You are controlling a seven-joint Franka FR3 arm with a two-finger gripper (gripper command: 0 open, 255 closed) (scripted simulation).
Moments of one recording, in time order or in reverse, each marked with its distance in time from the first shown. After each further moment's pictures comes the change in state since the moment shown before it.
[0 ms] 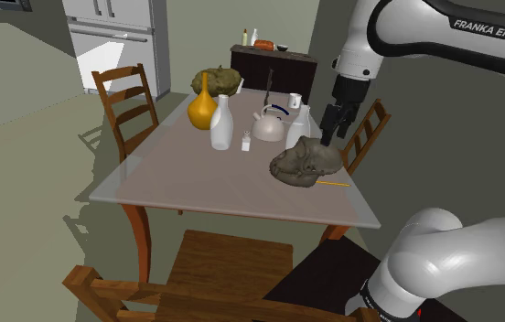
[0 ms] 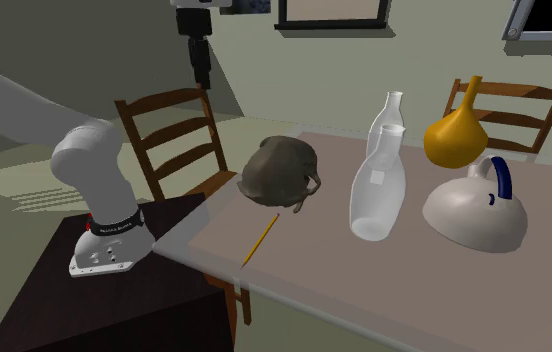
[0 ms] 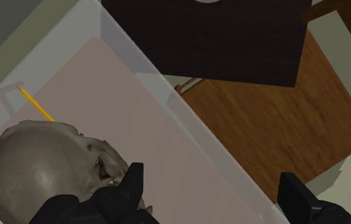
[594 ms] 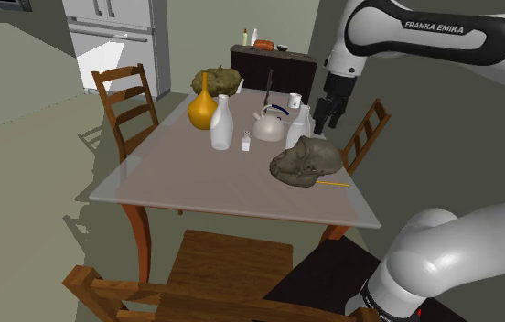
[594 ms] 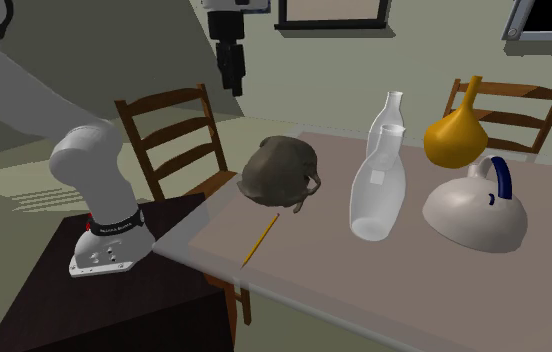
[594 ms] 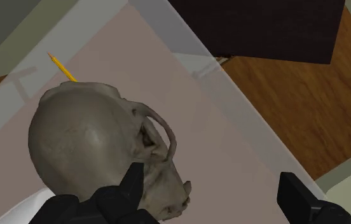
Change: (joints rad) arm -0.024 0.188 -0.107 0.096 -0.065 0.103 -0.117
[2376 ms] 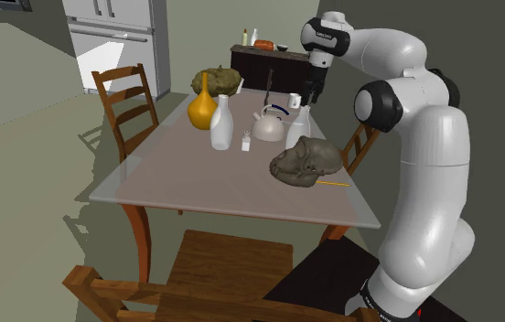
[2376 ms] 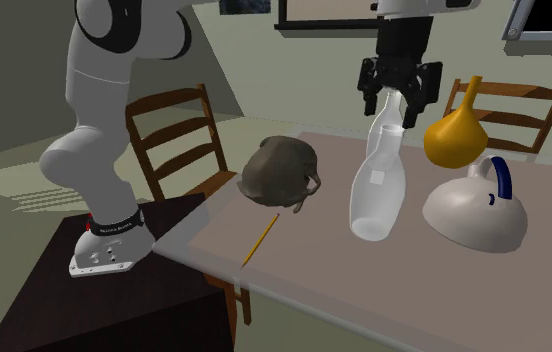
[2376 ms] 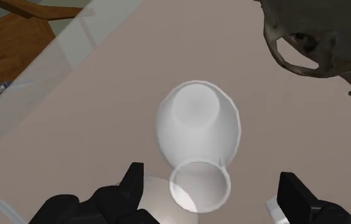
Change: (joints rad) arm -0.204 1.043 -0.291 1.065 0.237 -0.020 -0.488
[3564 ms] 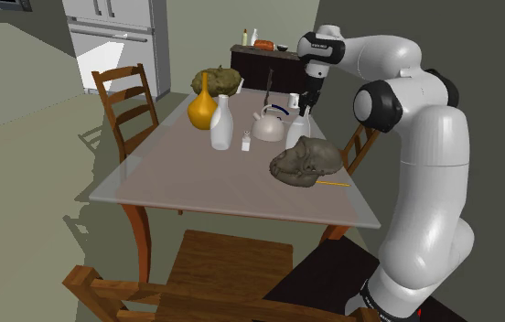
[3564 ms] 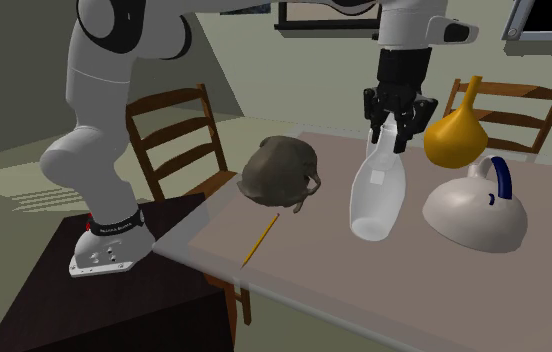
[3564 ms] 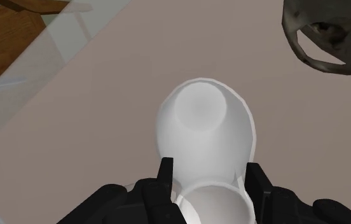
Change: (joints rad) arm 0.011 0.000 0.002 -0.109 0.000 0.110 -0.009
